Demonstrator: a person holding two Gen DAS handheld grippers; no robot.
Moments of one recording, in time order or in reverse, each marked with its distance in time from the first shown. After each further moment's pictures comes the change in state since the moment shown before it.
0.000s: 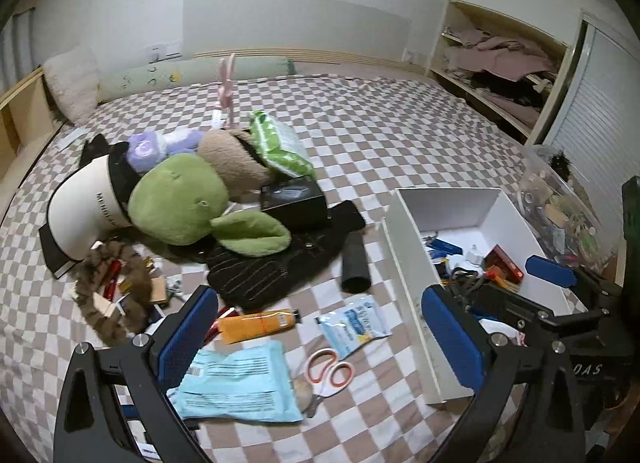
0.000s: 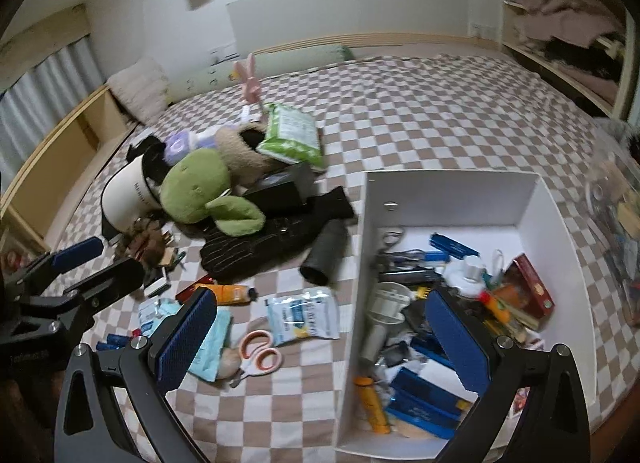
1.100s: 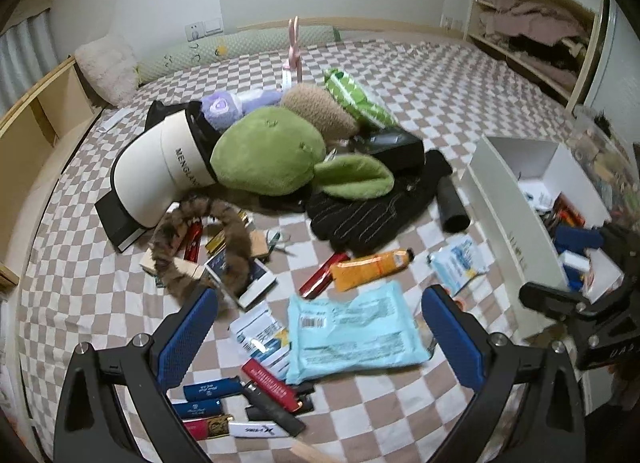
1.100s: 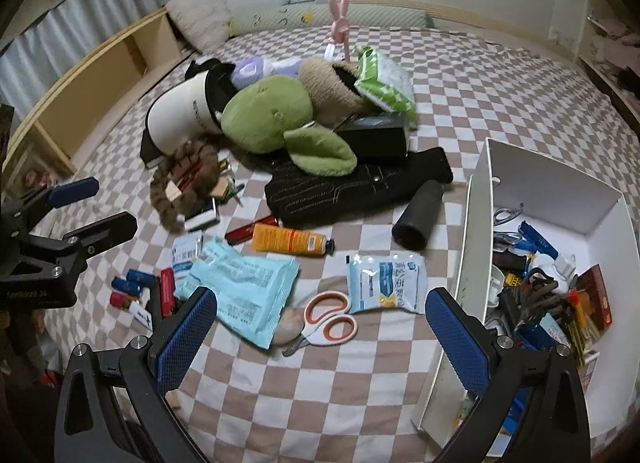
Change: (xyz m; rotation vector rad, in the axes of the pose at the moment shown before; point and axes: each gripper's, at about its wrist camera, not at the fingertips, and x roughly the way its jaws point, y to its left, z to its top) left arm -0.005 0.092 -0.045 0.069 0.123 0.153; right arm 0.044 0.077 -0.028 -0.197 0.160 0.098
